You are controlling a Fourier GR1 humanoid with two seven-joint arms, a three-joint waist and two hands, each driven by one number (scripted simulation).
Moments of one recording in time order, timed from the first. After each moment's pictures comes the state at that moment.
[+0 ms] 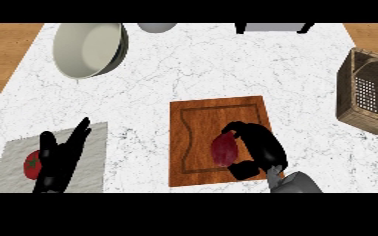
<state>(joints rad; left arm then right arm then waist) 0.12 0.27 -0.05 -1.46 0.12 0.05 0.25 -0.16 -0.21 0.48 -1.51 0.62 0.16 0.46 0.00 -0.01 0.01</state>
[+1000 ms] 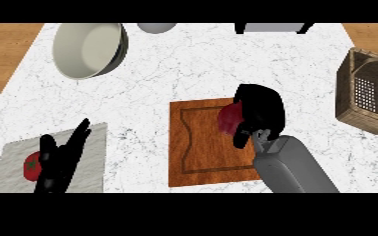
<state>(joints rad) 0.13 0.25 -0.03 -1.46 0.09 0.04 0.23 -0.43 -0.13 0.42 -1.55 0.93 0.30 0.95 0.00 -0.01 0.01</state>
